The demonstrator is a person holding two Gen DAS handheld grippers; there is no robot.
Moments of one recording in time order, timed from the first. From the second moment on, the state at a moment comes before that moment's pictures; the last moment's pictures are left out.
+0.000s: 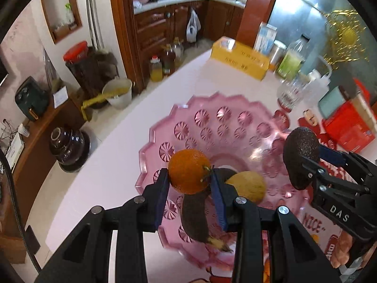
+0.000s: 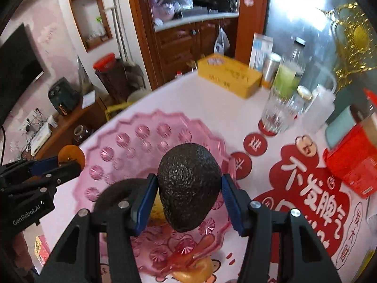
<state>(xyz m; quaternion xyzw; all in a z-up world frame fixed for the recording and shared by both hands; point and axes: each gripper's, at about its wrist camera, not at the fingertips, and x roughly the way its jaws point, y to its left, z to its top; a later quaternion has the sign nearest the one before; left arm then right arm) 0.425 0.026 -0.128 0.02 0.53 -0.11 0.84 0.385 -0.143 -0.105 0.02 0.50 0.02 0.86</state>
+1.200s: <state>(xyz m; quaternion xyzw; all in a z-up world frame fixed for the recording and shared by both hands) 0.404 0.030 -0.116 0.05 0.51 -0.10 0.85 0.373 -0.133 -0.105 0.03 0.48 0.03 0.88</state>
